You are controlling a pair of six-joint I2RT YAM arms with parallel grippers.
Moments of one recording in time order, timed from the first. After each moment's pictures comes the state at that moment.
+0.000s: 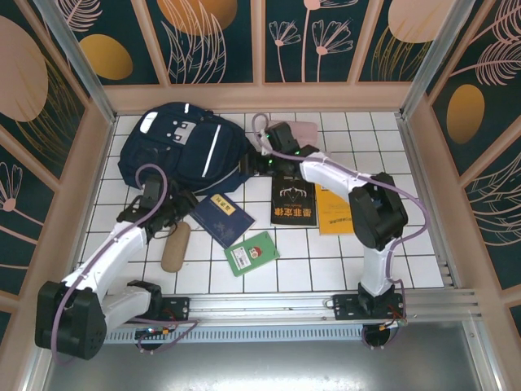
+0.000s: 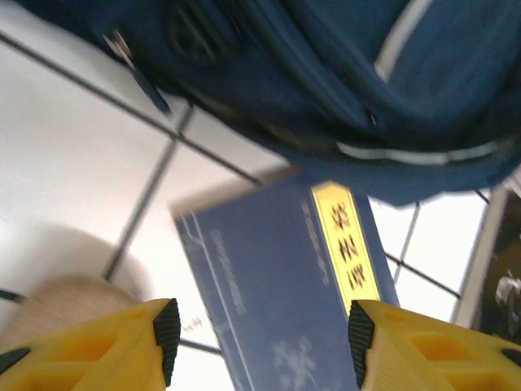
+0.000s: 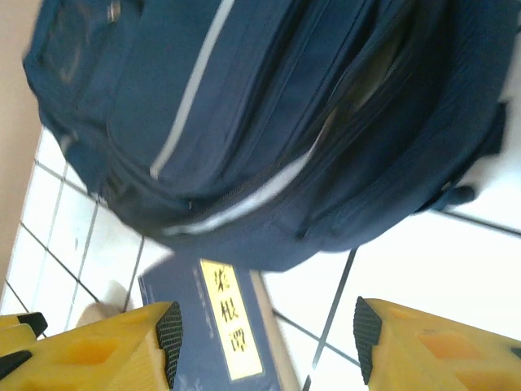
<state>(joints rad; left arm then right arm) -0.27 1.08 0.62 -0.44 0.08 -0.89 0.64 1.92 1.43 -0.31 -0.35 0.51</state>
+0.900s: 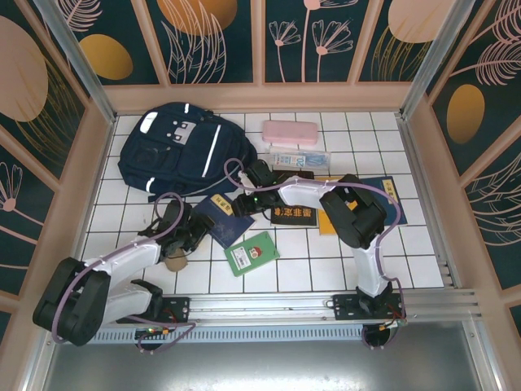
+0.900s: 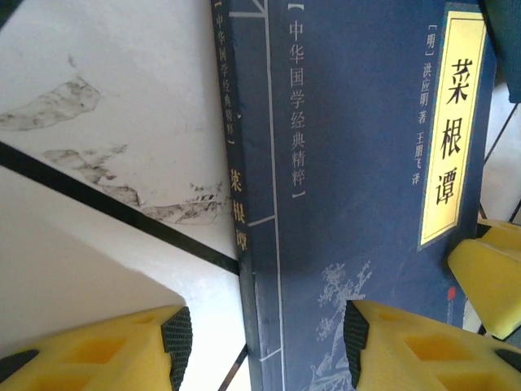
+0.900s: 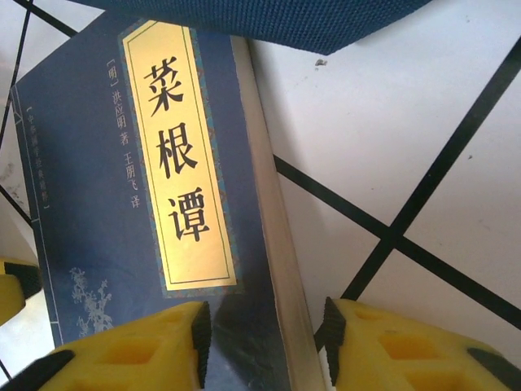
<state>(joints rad) -0.42 1.20 0.36 -0.09 0.16 -1.24 0.79 2.04 1.29 -0.26 -0.36 0.39</state>
